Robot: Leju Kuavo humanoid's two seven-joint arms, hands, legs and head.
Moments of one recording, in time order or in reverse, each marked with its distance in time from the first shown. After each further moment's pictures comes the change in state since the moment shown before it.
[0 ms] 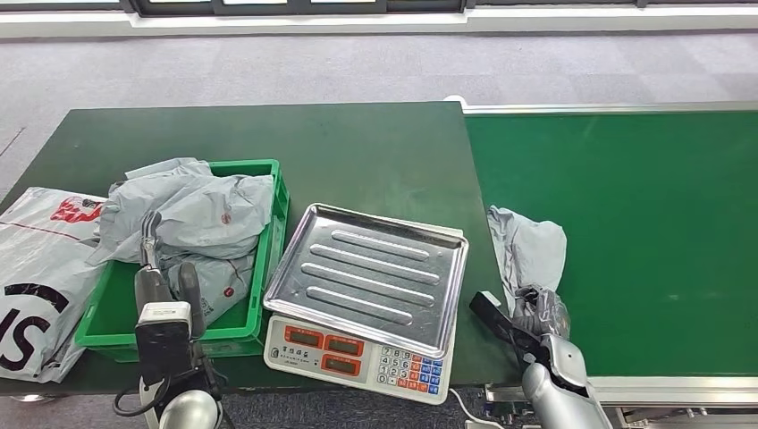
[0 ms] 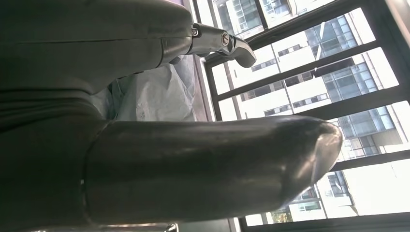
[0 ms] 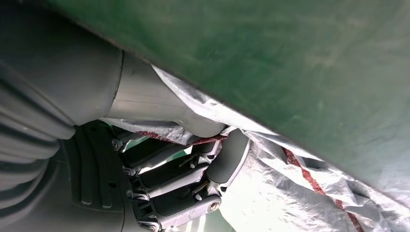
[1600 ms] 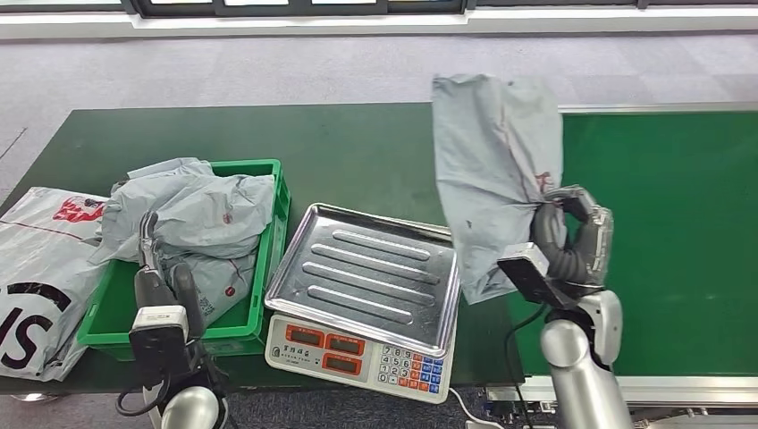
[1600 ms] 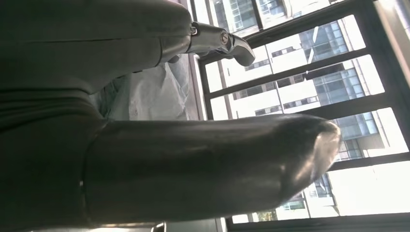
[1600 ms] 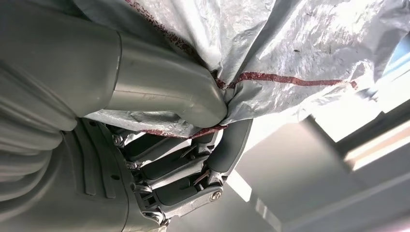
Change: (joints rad) left arm -0.023 -0.029 0.016 0.036 0.078 -0.027 -0.088; right arm 0.059 0.008 0.106 -0.716 -0.482 -0.209 -0.468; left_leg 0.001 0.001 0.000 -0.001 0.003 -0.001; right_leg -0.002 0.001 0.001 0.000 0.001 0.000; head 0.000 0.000
